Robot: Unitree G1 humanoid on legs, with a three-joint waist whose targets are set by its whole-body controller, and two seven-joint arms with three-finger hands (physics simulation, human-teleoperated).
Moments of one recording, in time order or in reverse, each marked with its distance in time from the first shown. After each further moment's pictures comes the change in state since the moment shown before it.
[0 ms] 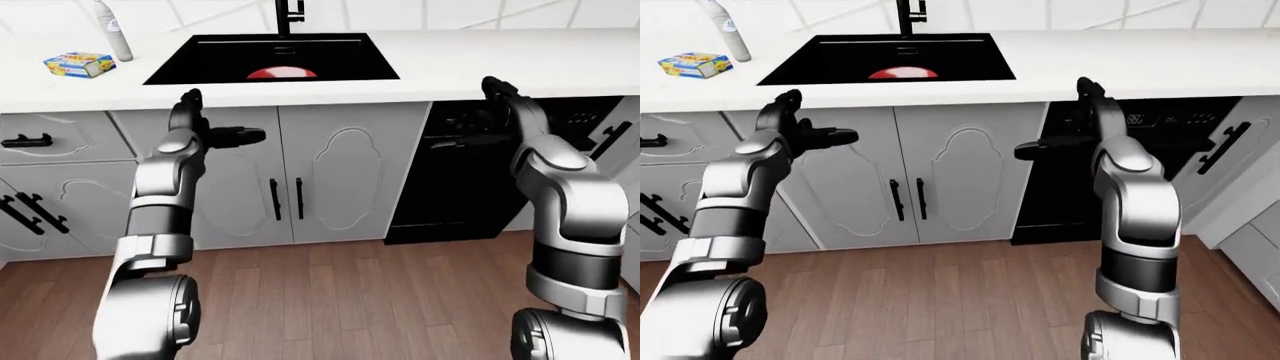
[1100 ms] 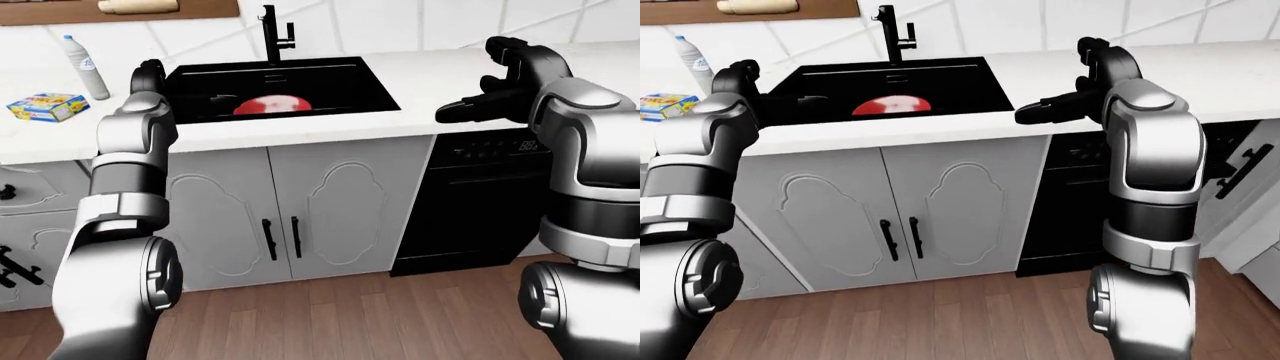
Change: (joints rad) left arm -0.223 0.099 0.023 0.218 0.069 0.020 0.053; right arm -0.273 -0.077 0.070 0.128 -0.121 0.156 0.132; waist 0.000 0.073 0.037
